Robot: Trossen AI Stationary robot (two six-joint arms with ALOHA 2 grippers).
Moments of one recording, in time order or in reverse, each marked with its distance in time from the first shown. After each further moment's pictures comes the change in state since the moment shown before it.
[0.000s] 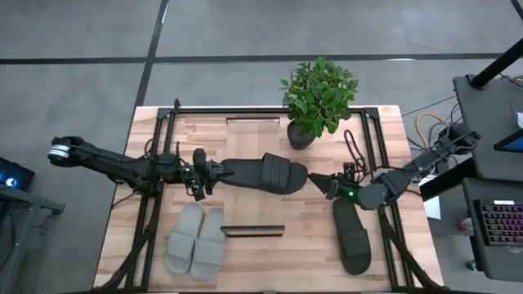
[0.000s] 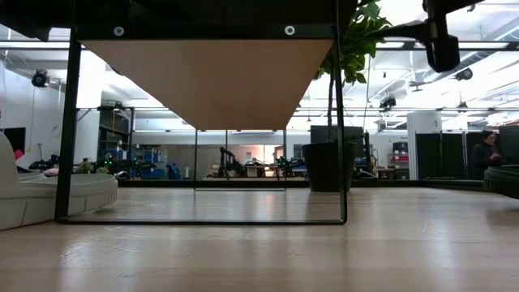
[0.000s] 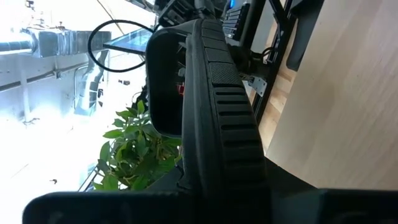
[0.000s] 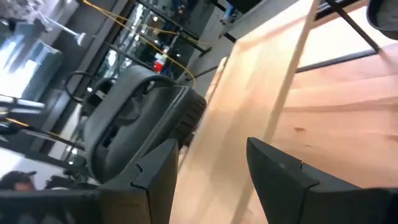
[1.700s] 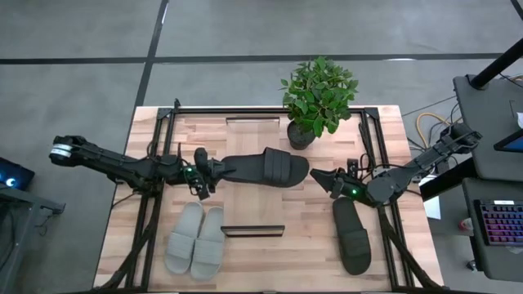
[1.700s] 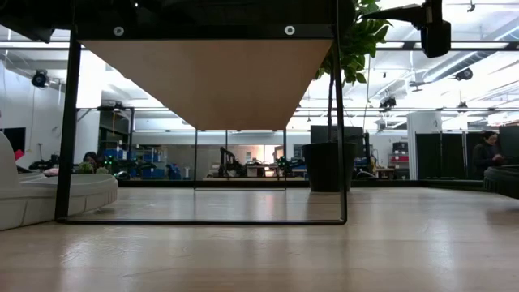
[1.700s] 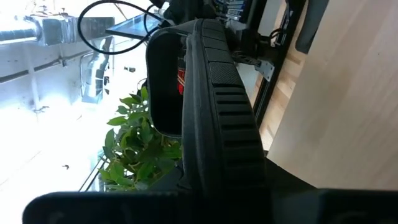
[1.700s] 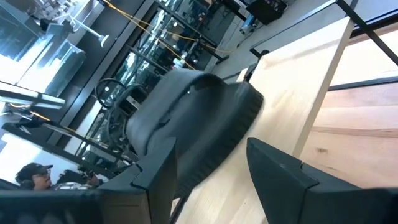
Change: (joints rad) left arm -0.005 0.043 -0.002 0.059 -0.078 0.024; right arm -0.003 -0.039 -0.001 0.114 -0.016 -0.179
